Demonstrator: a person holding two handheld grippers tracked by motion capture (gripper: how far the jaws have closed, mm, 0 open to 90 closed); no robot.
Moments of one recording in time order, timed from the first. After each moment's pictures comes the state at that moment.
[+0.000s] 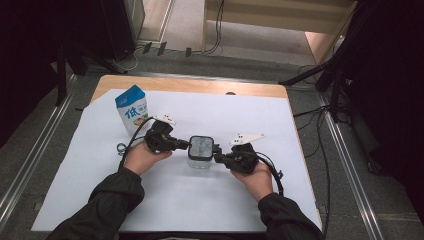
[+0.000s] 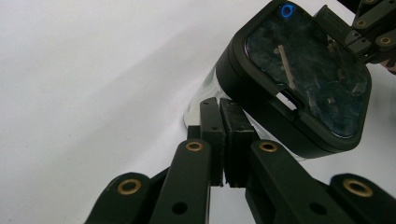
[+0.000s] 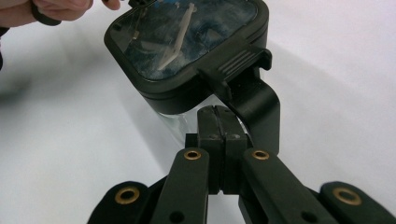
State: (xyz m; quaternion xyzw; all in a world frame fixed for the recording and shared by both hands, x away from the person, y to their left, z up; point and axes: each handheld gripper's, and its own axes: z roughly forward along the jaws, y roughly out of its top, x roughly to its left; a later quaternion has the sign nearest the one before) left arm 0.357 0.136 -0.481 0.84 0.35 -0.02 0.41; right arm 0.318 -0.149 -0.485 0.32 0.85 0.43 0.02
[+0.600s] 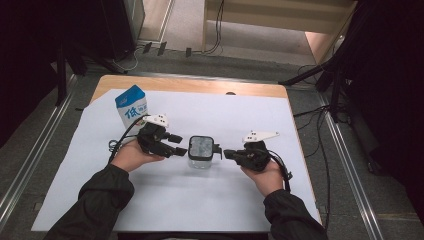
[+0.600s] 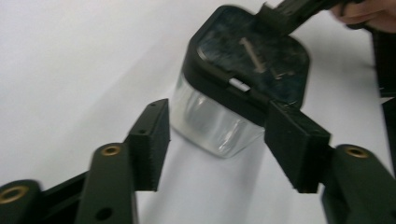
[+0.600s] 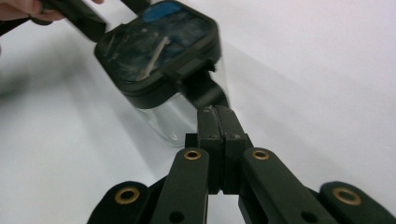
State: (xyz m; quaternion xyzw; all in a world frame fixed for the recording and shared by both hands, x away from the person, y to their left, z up) left arm 0.348 0.155 -0.469 0.85 0.26 -0.03 0.46; right arm 0.321 -0.178 -0.473 0.34 0.83 0.44 0.04
